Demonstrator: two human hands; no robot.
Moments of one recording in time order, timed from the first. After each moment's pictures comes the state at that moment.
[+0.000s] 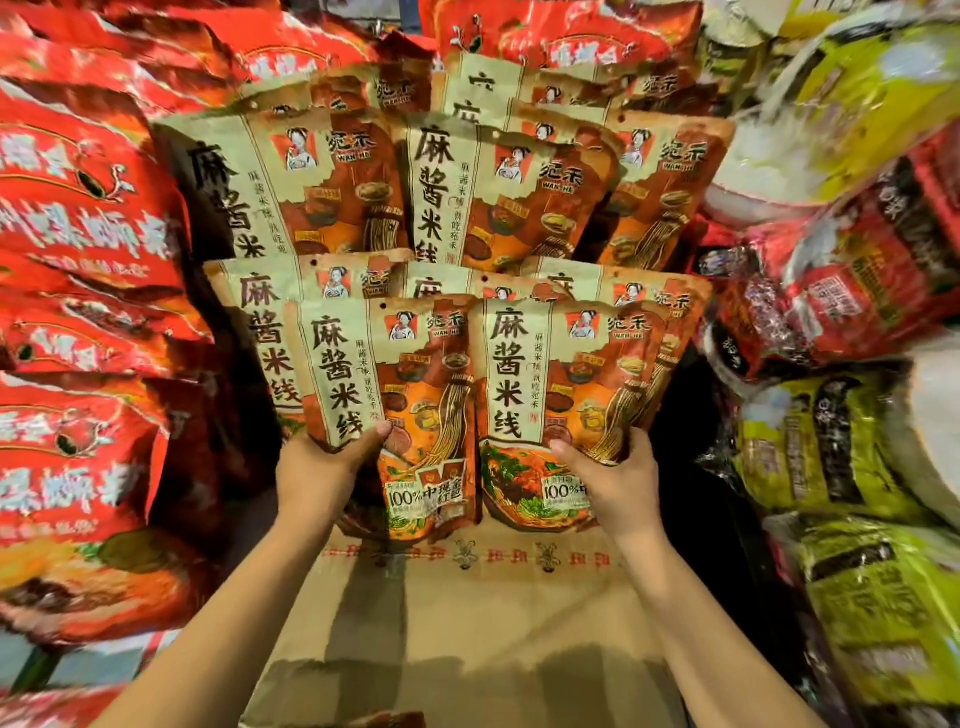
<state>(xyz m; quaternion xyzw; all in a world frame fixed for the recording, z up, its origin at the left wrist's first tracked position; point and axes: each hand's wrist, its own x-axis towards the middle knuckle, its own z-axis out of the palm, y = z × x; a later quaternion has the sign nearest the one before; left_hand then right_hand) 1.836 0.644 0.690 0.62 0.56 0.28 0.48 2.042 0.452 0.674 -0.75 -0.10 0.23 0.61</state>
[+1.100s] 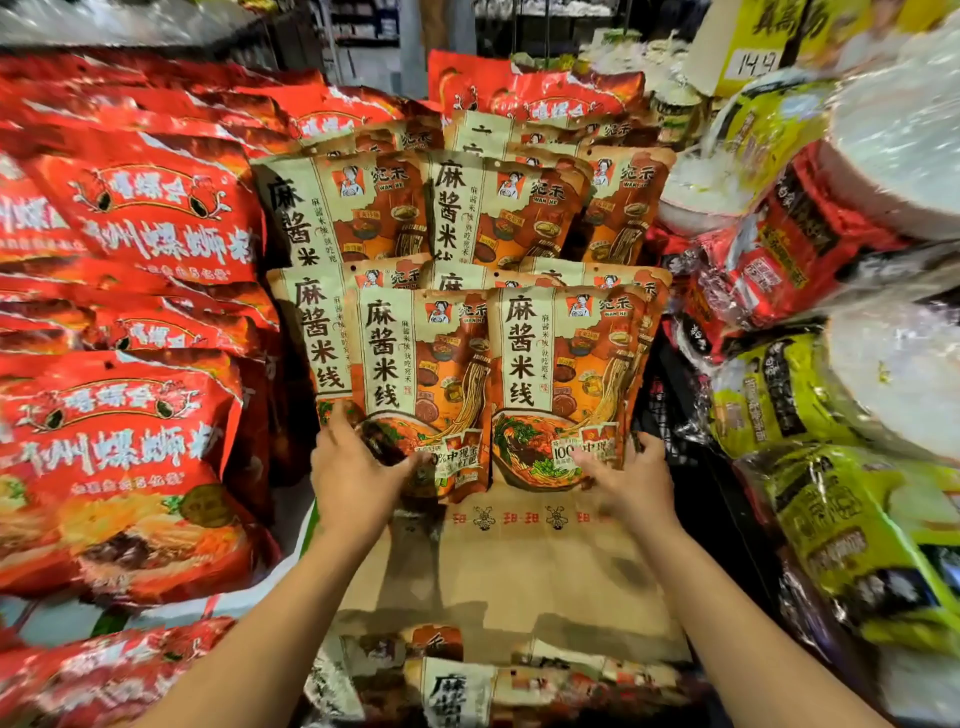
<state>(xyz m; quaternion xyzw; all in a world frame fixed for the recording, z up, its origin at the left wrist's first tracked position) 1.801 0.606 0.691 0.78 0.52 0.24 0.25 2.017 0.407 0.671 -0.87 -0.09 0.18 0.45</state>
